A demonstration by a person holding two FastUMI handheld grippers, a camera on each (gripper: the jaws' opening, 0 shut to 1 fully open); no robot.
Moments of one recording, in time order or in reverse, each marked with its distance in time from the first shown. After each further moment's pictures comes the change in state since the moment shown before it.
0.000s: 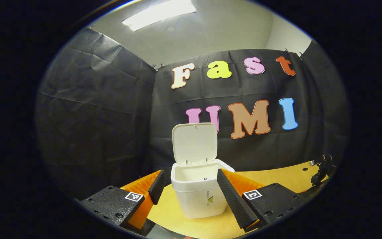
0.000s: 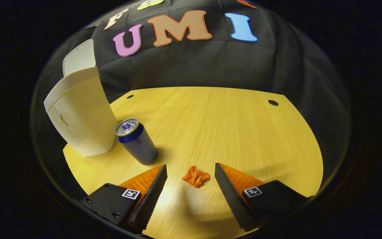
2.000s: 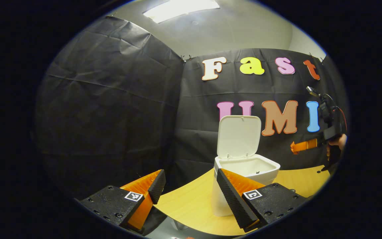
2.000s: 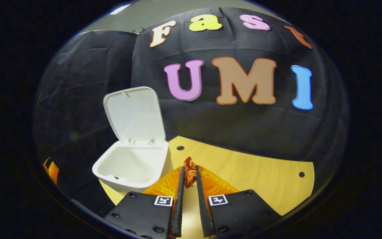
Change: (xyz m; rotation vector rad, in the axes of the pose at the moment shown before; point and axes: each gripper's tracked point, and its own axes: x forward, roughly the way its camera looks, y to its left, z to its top) left arm 0.007 0.147 -0.028 -0.071 0.056 0.167; right arm -0.123 0.251 0.279 -0.260 -0.350 0.280
